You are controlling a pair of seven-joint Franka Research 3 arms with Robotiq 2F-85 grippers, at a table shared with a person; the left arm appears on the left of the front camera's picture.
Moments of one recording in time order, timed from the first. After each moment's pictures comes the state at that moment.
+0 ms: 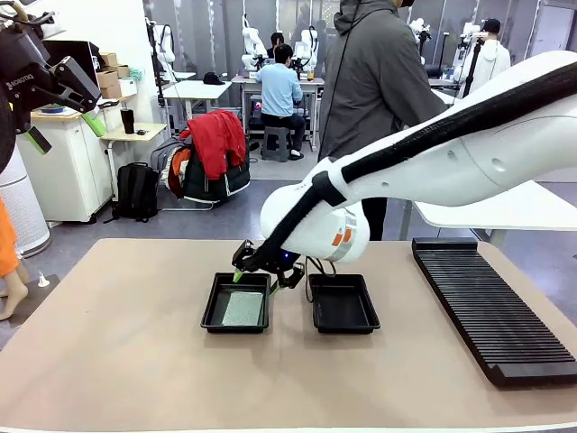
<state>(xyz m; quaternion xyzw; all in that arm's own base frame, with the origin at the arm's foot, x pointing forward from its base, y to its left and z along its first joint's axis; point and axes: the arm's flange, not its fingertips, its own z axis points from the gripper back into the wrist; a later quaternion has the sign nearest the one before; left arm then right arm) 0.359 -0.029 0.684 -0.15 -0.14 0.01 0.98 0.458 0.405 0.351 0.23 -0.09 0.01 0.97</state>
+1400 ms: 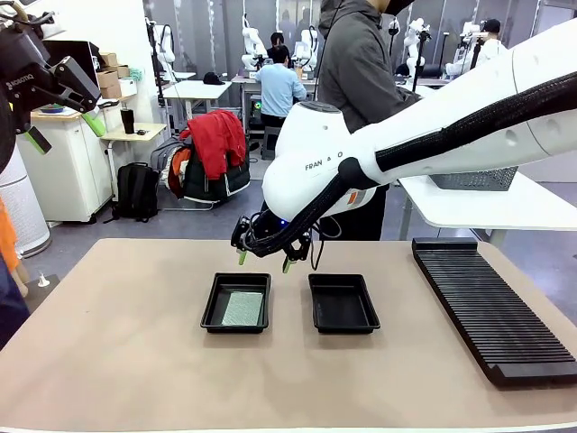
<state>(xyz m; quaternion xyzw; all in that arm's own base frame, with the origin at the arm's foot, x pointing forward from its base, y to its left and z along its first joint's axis) 0.359 -0.029 0.684 -0.15 -0.14 0.01 0.98 0.439 0.419 0.420 0.14 -0.08 0.01 0.99</state>
